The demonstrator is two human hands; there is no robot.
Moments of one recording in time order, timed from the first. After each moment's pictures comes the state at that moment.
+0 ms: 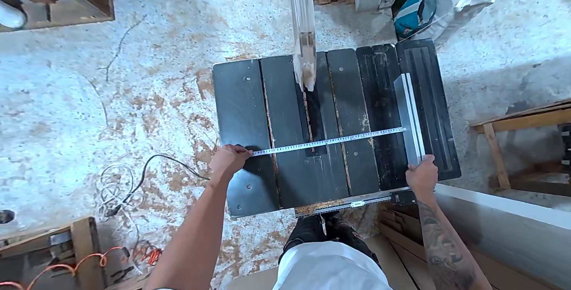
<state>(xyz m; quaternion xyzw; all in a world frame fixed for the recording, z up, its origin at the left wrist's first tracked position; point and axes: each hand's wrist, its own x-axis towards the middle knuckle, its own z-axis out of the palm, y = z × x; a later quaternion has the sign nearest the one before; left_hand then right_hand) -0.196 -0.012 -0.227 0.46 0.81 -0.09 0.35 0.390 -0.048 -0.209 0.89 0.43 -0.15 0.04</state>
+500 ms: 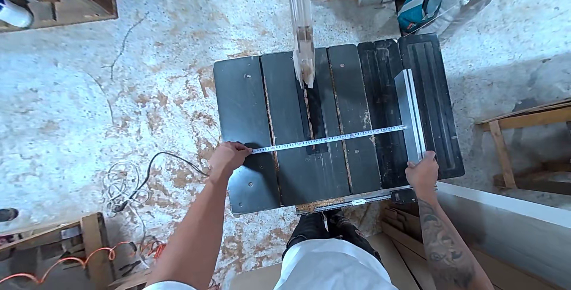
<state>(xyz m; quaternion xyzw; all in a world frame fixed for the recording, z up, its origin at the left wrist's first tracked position) -0.204 -0.009 -0.230 0.46 0.81 -0.09 0.35 0.390 -0.044 -0.218 0.89 0.44 -0.16 0.01</state>
